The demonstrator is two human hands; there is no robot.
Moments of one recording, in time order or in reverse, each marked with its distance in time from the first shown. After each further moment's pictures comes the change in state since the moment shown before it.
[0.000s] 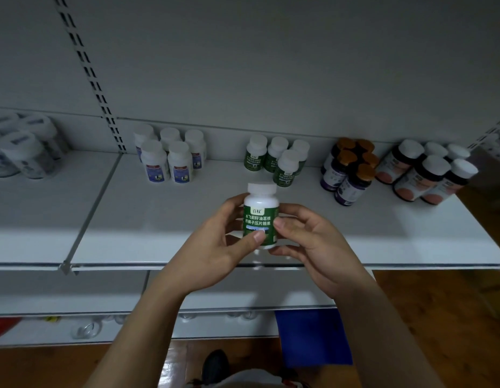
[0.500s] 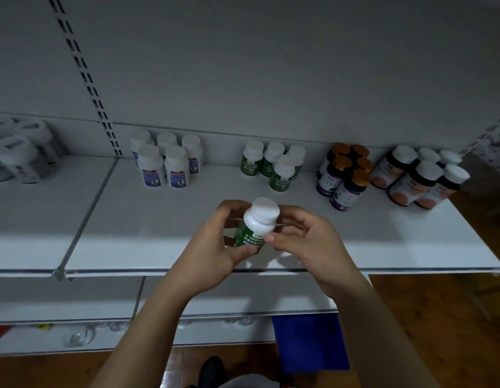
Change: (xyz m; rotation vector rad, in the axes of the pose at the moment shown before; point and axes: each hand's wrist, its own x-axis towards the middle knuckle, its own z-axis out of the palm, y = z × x) left_hand 0.009 -0.015 0.004 0.152 0.108 0.038; right_hand 0.002 -0.002 -0.002 -0.335 0.066 -0.129
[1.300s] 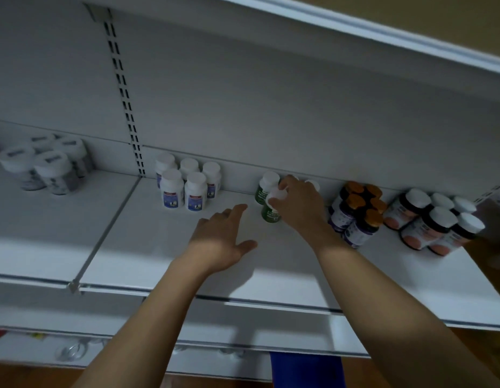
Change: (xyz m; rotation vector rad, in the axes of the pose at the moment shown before) left_hand 0.064 -0.016 -0.025 0.795 -0.071 -0.141; right_hand 0.147 -0.026 0.006 -1.032 0.232 -0.122
